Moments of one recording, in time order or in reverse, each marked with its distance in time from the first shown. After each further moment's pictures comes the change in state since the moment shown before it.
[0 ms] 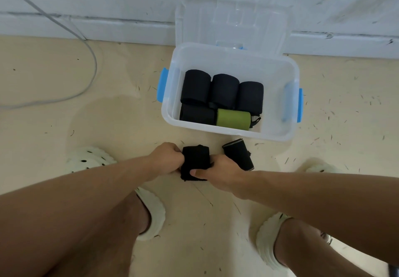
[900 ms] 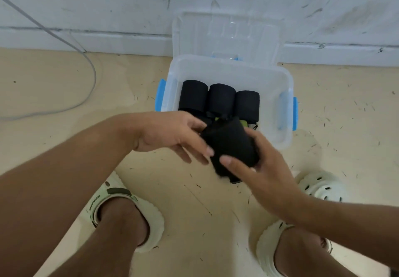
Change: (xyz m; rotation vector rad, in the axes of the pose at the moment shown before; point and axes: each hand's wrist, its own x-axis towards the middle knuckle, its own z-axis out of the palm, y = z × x) left_hand -0.078 0.106 -0.071 0.062 -0.579 0.401; right_hand -0.100 -0.011 -0.062 0.282 0.328 -0.539
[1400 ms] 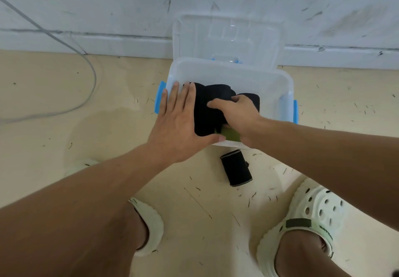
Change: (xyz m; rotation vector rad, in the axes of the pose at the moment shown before) left_hand 0.056 -0.044 0.018 0.857 0.932 0.089; right_hand 0.136 -0.011 0.014 0.137 0.127 0.423
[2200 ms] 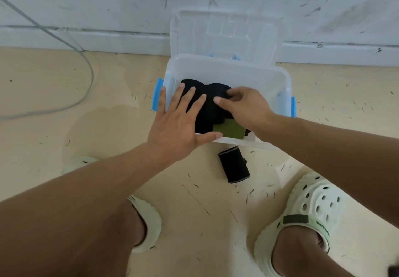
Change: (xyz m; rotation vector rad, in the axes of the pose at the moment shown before) left_hand 0.000 -0.005 0.012 0.207 0.059 0.107; right_hand 0.000 -0.004 -0.025 -0.409 0.045 -0.221
